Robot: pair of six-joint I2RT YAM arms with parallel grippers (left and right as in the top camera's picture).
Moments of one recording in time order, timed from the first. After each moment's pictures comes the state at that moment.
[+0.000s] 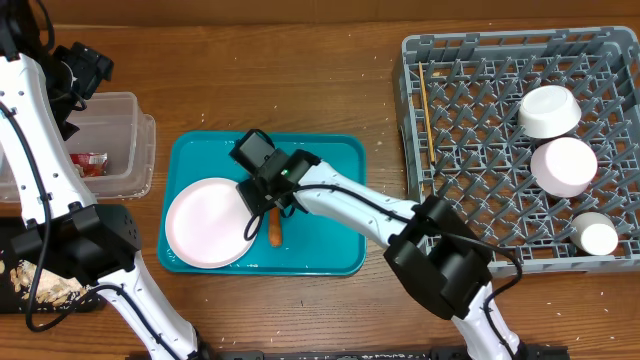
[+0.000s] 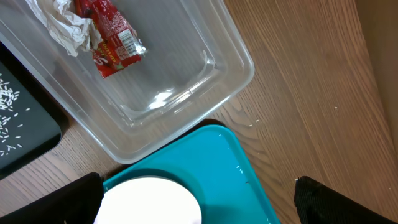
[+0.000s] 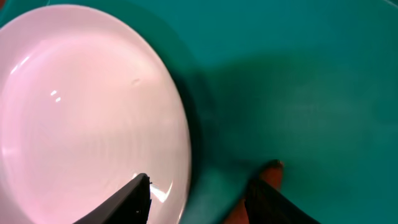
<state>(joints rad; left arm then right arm) 0.39 2.19 2.55 -1.64 0.05 -0.71 0.90 2.21 1.70 -0.61 -0.08 0.33</state>
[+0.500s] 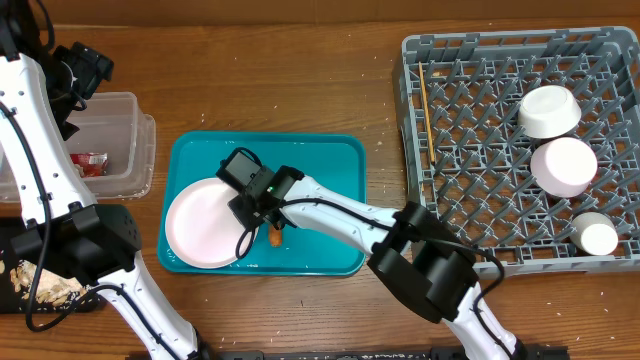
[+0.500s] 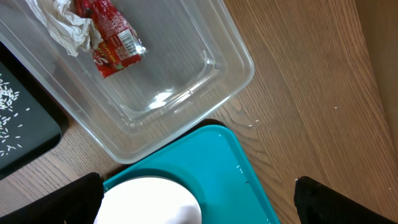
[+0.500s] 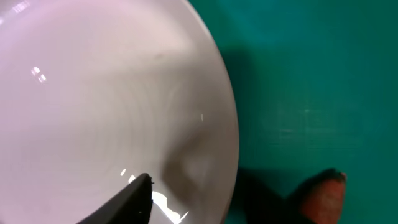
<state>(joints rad) 0.39 2.19 2.55 -1.64 0.05 -0.71 0.96 2.26 1.70 -0.58 -0.03 0.28</state>
